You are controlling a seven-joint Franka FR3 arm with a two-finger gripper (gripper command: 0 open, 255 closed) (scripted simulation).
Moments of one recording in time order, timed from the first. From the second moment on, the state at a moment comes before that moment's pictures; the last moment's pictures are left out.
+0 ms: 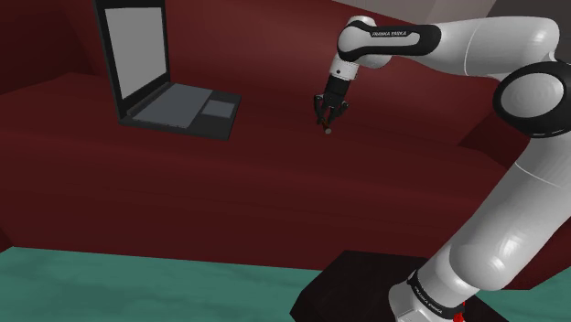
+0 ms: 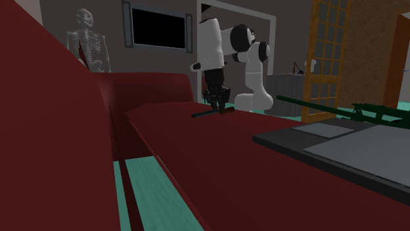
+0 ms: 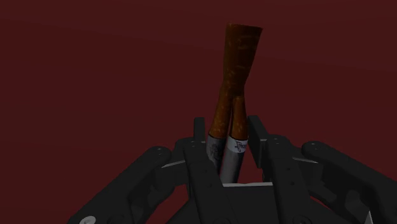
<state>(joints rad) -0.09 0.10 -0.10 -1.74 0.12 1.76 0.32</state>
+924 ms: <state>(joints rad) -0.09 0.09 -0.10 -1.63 0.12 1.64 0.33</state>
